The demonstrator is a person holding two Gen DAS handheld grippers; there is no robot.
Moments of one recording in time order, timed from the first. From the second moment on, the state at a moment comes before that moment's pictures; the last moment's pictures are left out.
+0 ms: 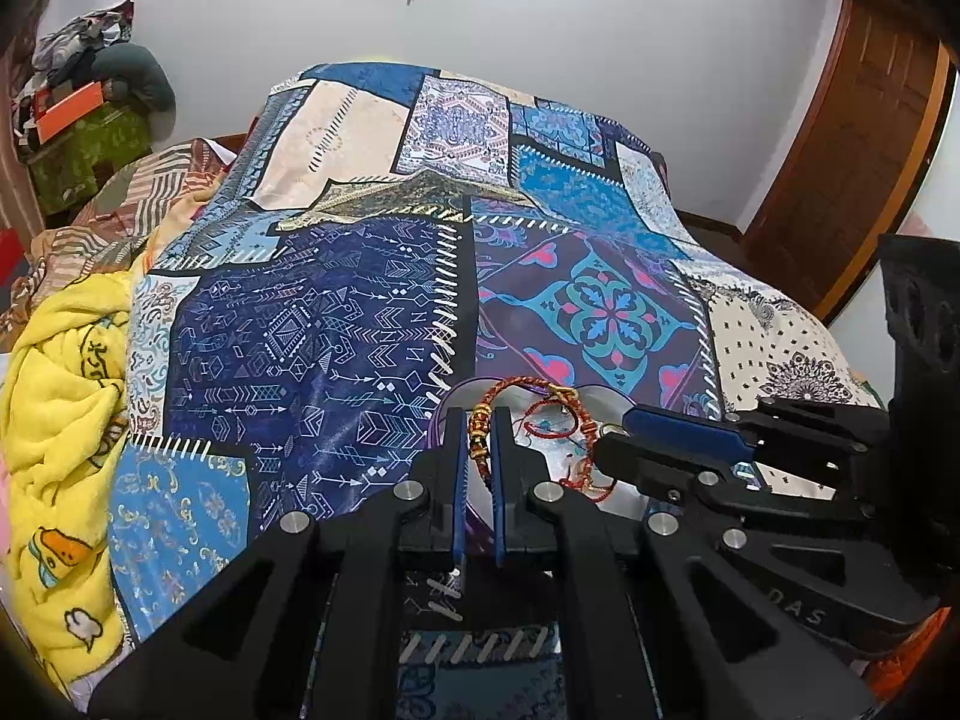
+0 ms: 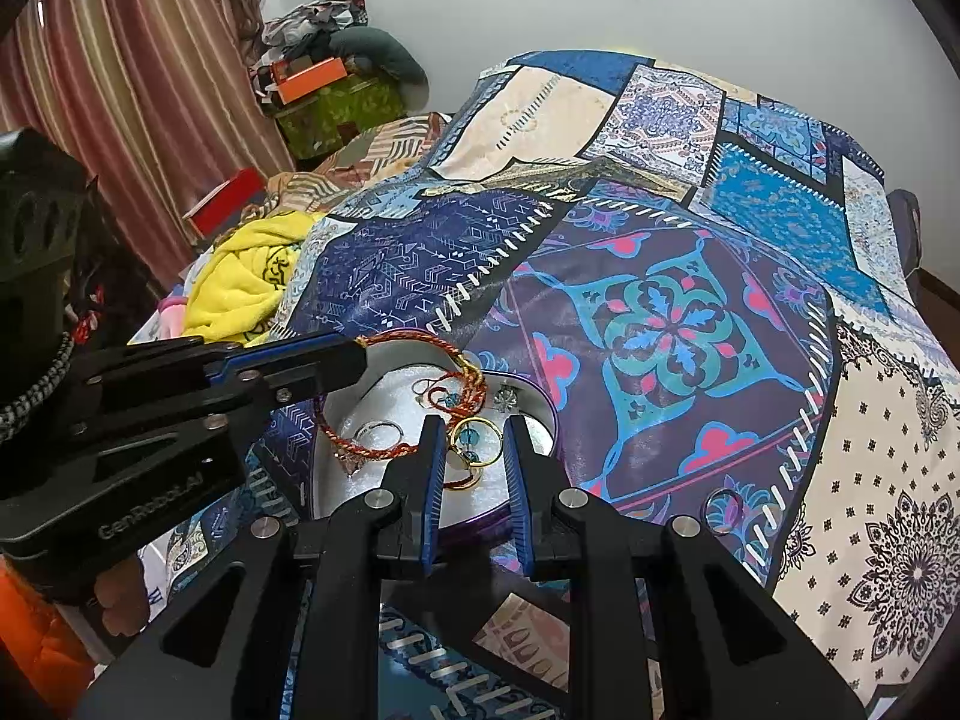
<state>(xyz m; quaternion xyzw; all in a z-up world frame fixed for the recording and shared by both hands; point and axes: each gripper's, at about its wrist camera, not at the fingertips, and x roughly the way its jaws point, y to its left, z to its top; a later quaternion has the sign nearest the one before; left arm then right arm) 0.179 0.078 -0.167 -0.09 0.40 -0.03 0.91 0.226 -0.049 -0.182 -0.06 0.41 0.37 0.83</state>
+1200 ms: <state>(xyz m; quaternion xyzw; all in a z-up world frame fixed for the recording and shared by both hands) 0.153 0.027 -0.132 -0.06 0.39 -0.06 0.92 0.223 -0.140 -0.140 -0.02 0.38 0.29 0.88</state>
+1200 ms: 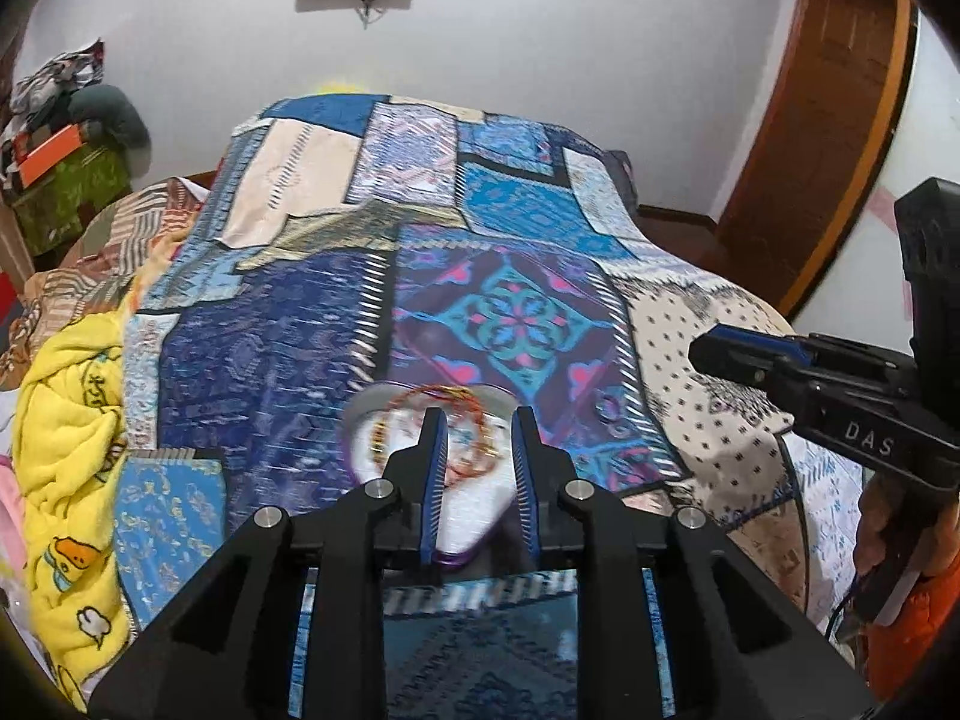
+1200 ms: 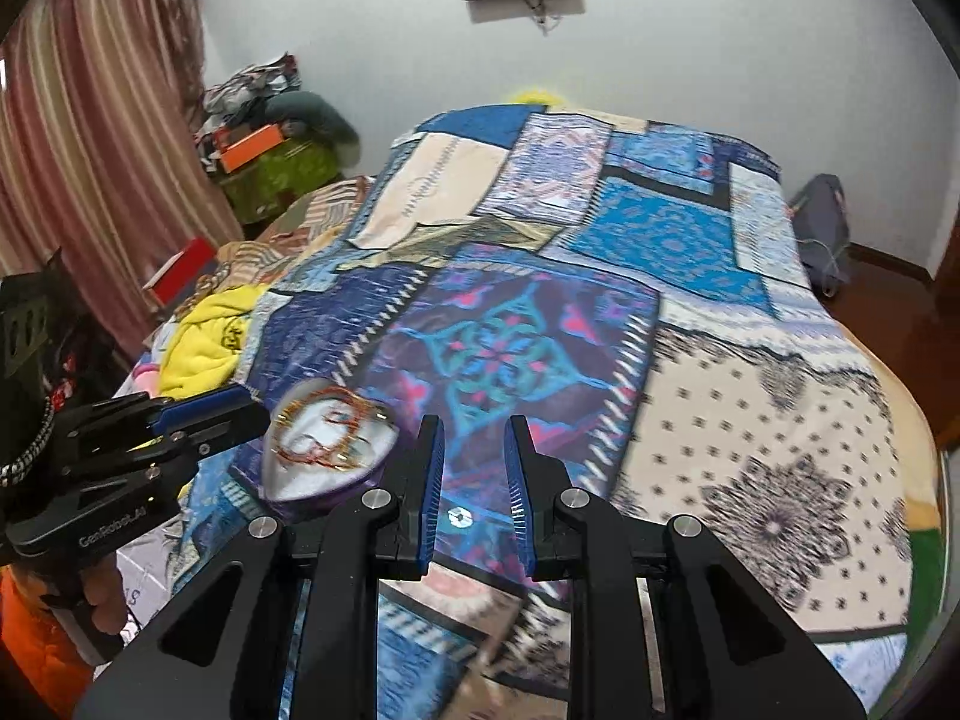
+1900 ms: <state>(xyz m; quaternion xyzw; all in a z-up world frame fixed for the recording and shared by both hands) 0.197 -0.048 -0.204 -0.02 0.48 -0.11 0.87 0.232 -0.192 -0.180 0.00 0.43 0.25 0.87</state>
